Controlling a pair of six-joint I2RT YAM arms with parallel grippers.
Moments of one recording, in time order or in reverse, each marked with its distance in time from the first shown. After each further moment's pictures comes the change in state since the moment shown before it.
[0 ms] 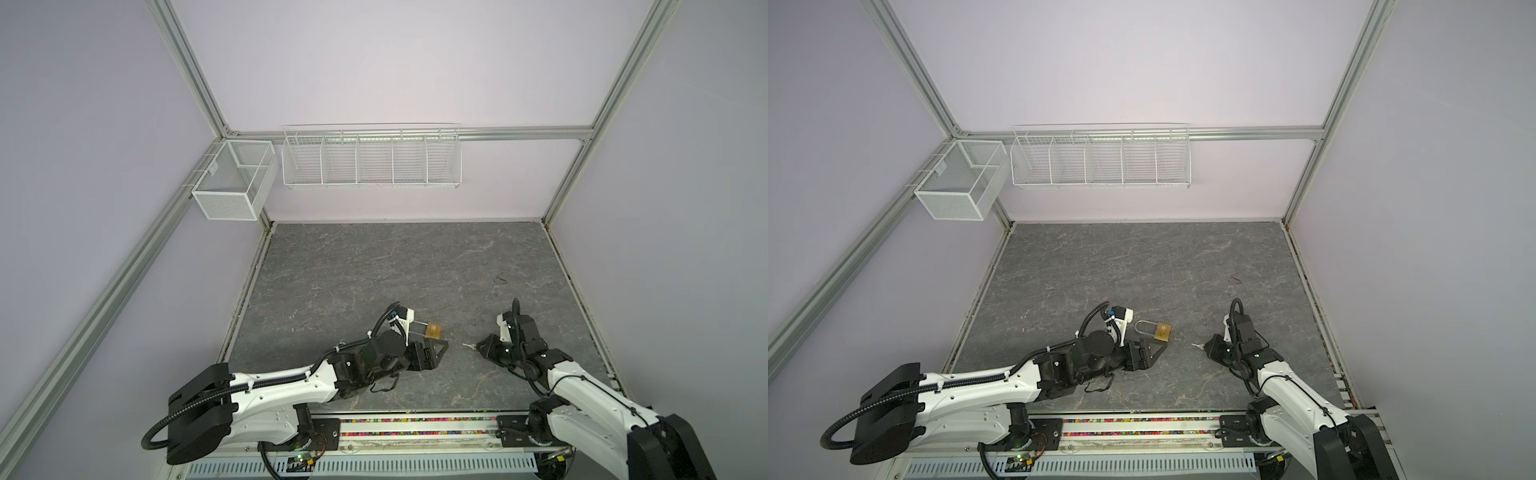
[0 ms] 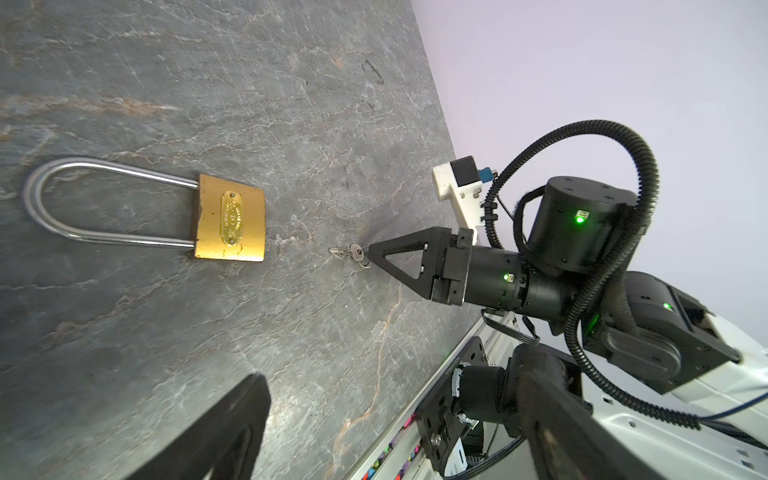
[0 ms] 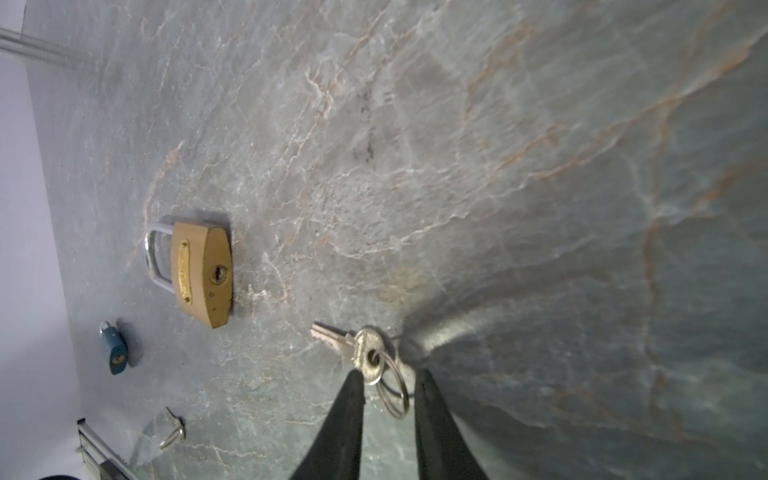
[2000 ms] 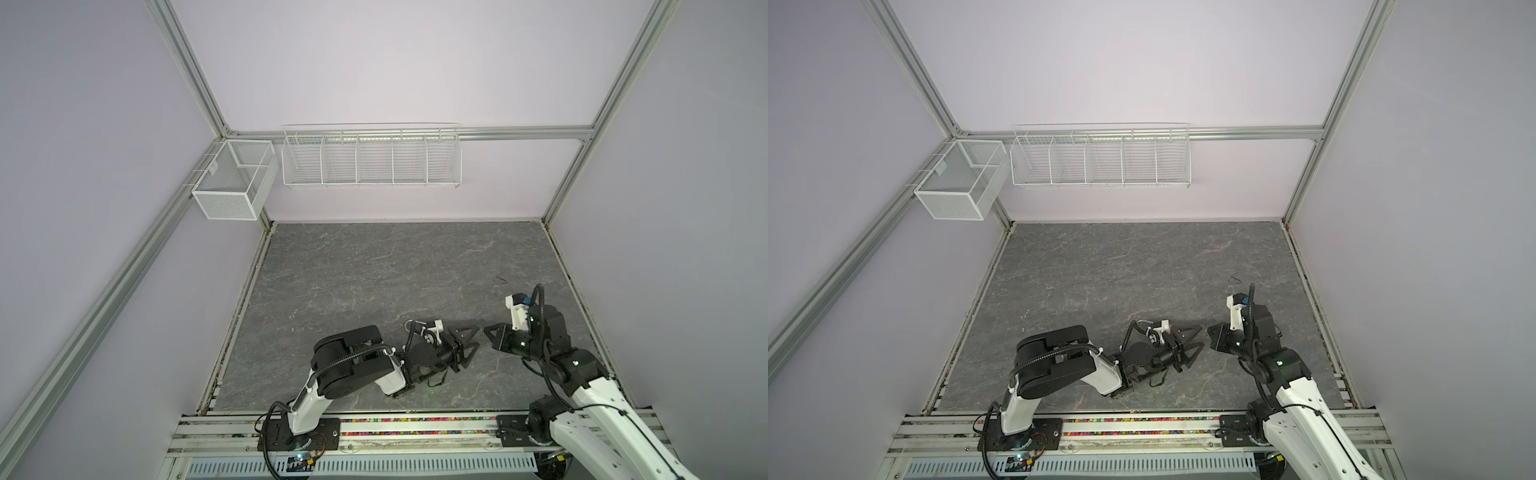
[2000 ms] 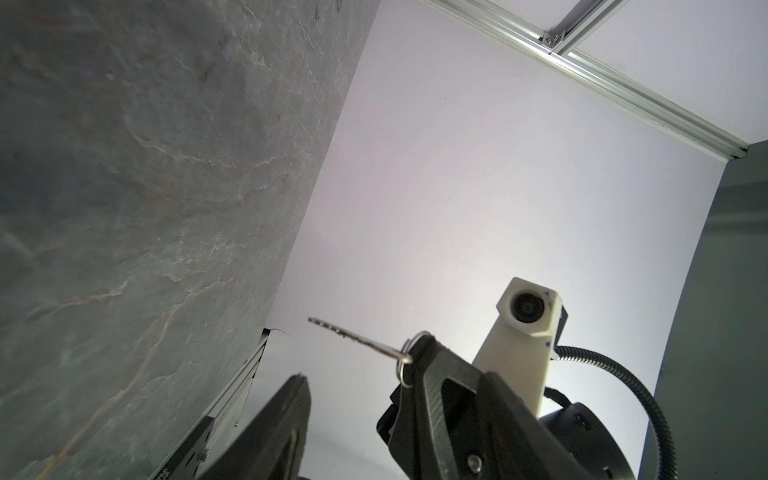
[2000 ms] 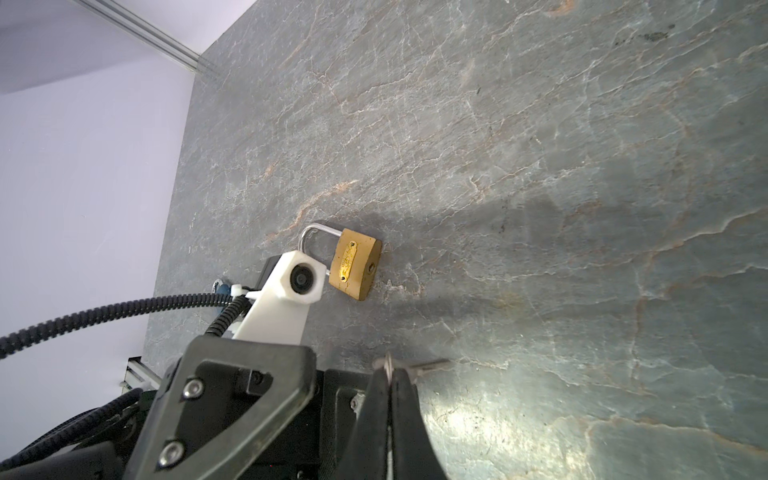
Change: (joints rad) left arm -0.056 0.901 0.172 1.183 -0.021 -0.921; right arm 0.004 -0.312 0.235 -0.326 -0.033 -0.155
